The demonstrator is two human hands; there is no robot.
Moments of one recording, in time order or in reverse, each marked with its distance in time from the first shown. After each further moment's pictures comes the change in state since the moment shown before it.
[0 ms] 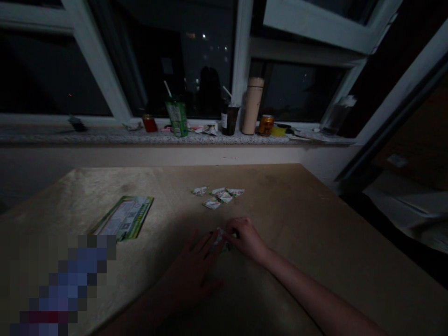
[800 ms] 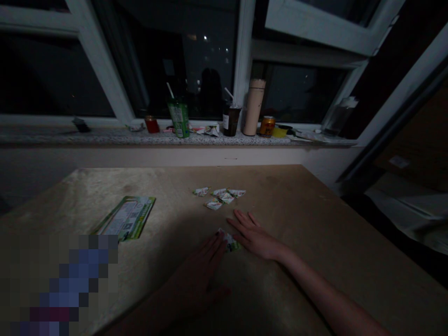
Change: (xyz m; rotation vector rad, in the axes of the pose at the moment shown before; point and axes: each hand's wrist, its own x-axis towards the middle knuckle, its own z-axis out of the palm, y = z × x) left_hand 0.000 0.007 0.011 -0.186 0.033 0.002; right_hand -0.007 0.017 -0.028 -0.231 -0.393 -0.042
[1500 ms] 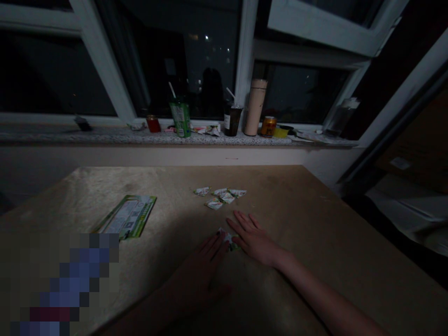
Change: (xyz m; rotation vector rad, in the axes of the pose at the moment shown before) left_hand 0.002 0.004 -0.006 -0.002 -0.016 -0.004; right_hand -0.004 -0.011 0.003 -0.058 0.035 0.040
